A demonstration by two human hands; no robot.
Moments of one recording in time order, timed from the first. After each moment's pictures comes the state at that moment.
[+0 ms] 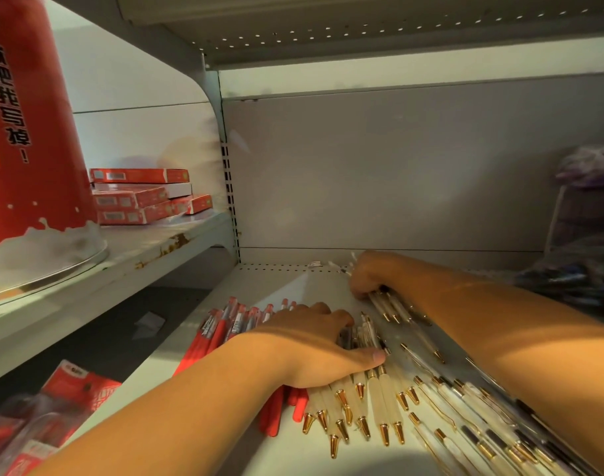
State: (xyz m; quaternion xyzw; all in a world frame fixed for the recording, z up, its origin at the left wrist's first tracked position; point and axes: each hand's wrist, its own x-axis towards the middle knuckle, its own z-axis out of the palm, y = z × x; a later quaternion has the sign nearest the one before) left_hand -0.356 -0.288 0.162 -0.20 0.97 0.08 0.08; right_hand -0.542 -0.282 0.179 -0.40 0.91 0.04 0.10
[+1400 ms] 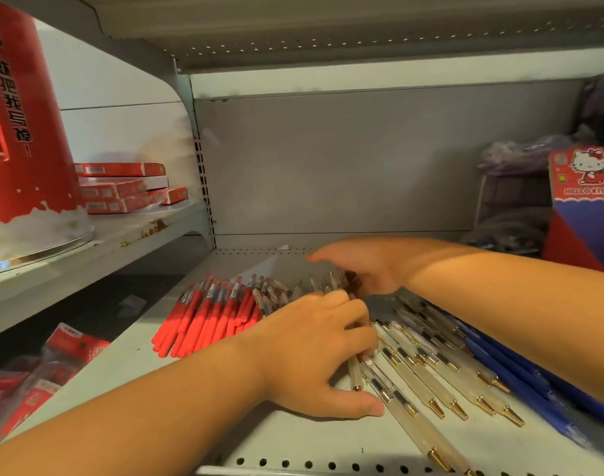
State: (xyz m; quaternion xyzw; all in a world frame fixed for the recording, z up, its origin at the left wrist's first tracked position) left_hand -0.316 -0.207 0.155 0.14 0.97 -0.12 -0.14; right_hand -0.487 -0.171 0.191 -0.37 0.77 -0.38 0.35
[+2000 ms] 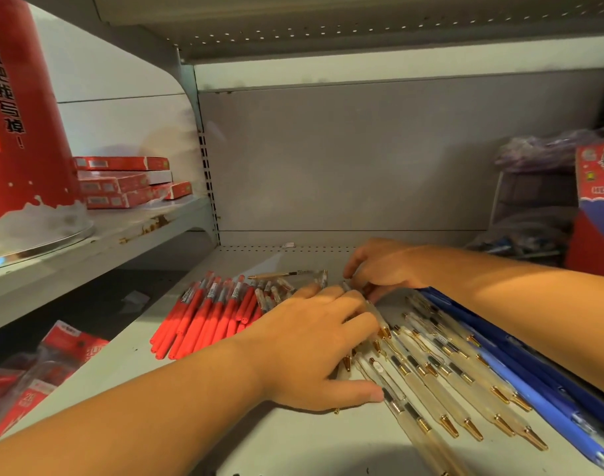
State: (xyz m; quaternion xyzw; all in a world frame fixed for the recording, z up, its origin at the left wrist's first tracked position) left_hand -0.325 -0.221 0.149 0.12 0.97 -0.11 -0.17; right_hand -0.530 -0.170 0.174 -0.40 0.83 -0.29 0.24
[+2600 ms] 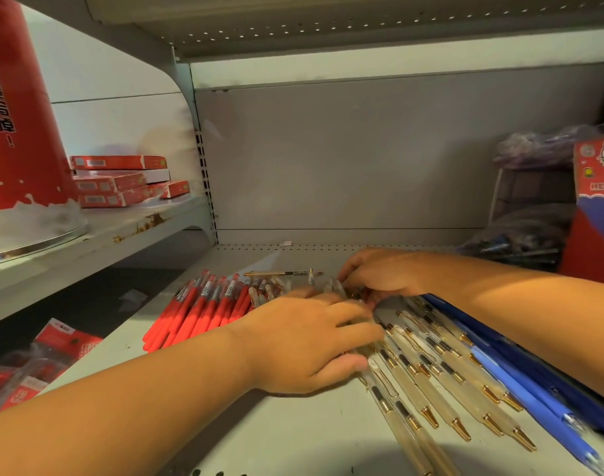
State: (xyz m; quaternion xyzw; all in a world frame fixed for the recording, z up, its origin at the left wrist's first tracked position) left_hand -0.335 -0.223 0.152 0.14 0.98 -0.14 -0.09; right_hand -0.529 -0.158 0.167 -0.44 0.80 -0.28 0.29
